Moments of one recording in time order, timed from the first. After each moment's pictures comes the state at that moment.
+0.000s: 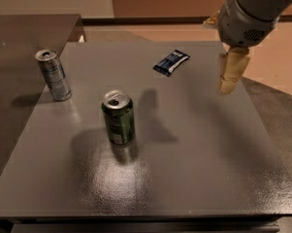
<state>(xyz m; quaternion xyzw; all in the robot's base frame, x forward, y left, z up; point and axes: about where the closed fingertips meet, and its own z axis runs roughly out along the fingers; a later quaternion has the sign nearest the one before) 0.538 -0.163 0.957 -0.70 0.68 -0.05 0.19</state>
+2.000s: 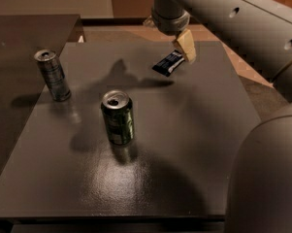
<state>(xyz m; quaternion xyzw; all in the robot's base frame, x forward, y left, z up) 0.715 -0.086 0.906 -0.88 0.41 -0.23 0.07</state>
